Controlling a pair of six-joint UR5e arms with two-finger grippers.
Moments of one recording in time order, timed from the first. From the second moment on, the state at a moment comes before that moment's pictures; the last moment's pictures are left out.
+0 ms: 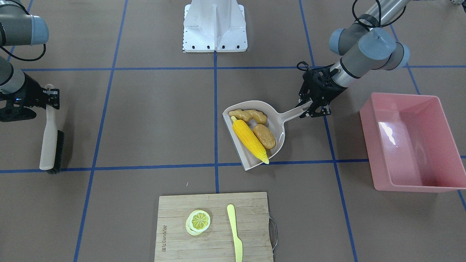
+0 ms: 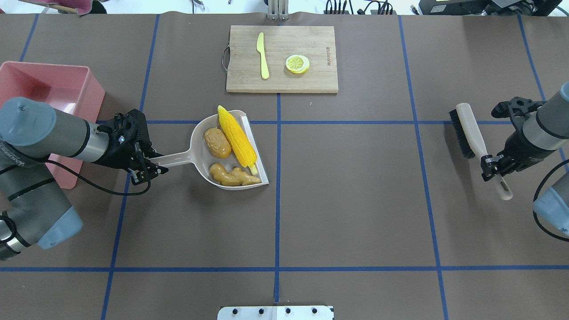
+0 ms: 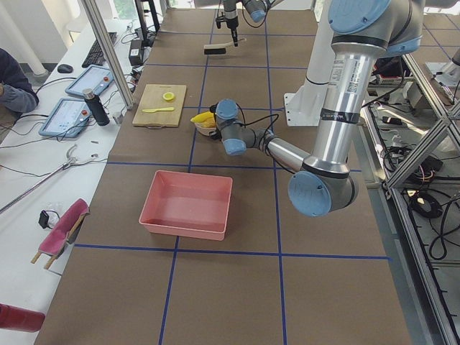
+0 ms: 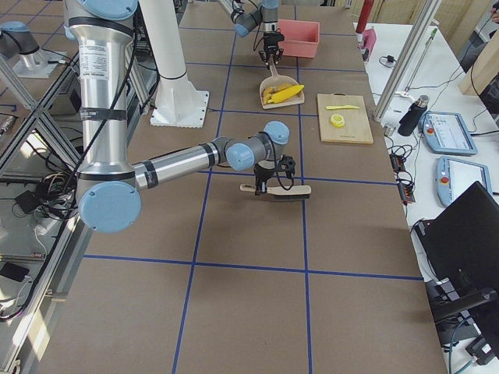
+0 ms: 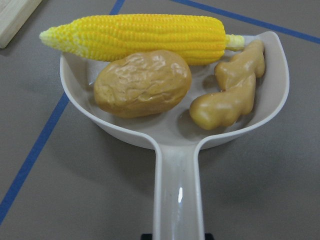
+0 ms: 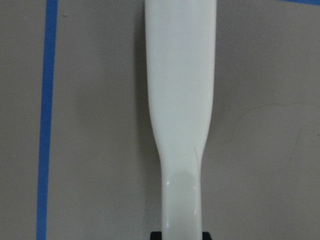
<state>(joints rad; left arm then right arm) -0.72 -1.78 -1.69 -2.38 -2.12 -0.02 0.94 -1.58 1.85 -1.48 2.26 0.59</state>
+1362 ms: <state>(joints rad) -1.09 -1.57 -1.79 -2.46 -2.25 -0.01 0.88 -1.58 1.85 -1.48 2.28 0.66</state>
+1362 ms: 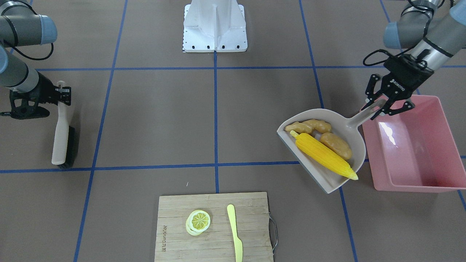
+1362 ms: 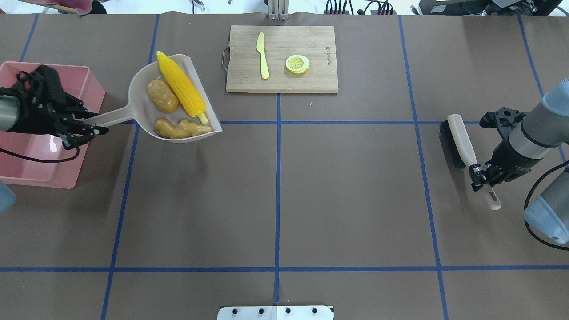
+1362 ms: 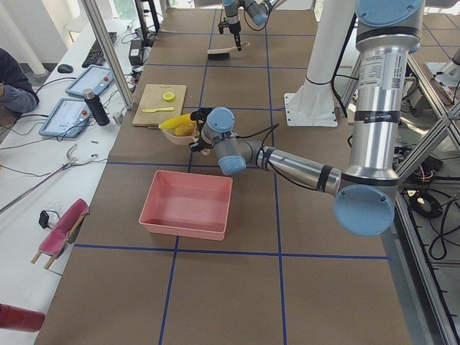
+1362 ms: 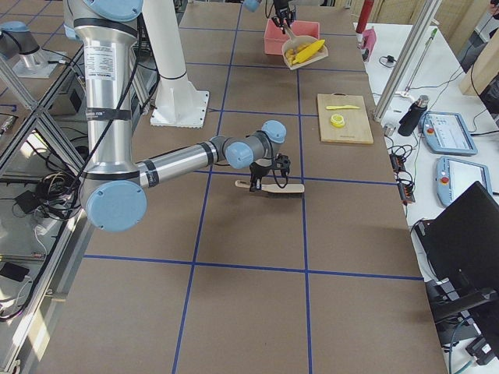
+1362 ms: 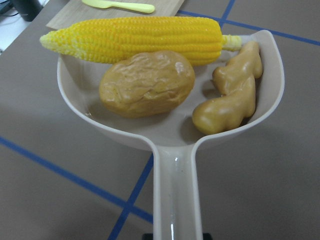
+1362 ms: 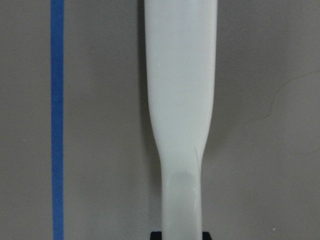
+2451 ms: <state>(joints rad) -1.55 -1.40 -1.91 -1.76 -2.41 0.80 0.95 -1.57 1.97 -1.48 2.10 0.65</state>
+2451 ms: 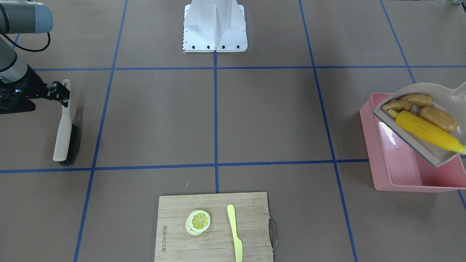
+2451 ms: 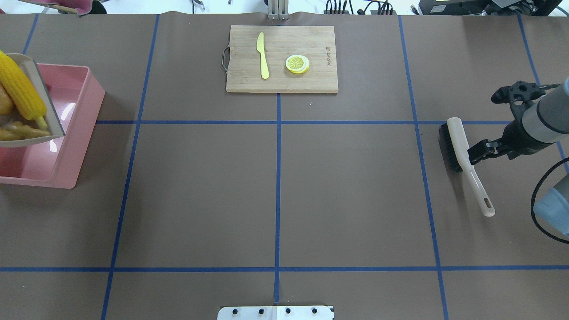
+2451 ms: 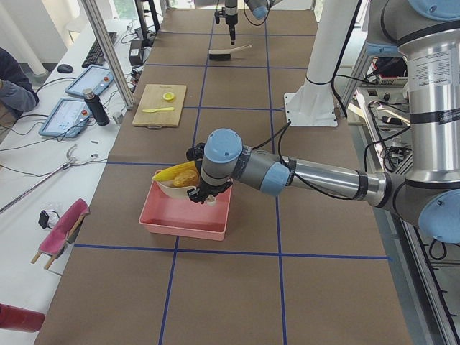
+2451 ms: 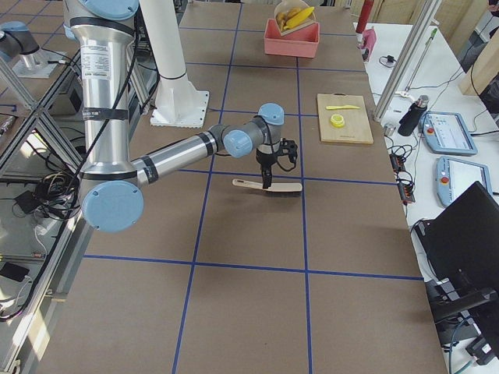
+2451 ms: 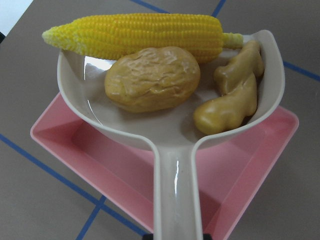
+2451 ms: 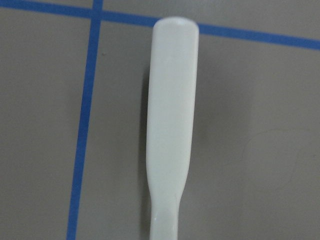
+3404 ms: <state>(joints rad) -1.62 -1.42 -1.94 -1.62 -2.10 1.15 1.36 -1.57 1.78 -1.48 2.27 0.37</state>
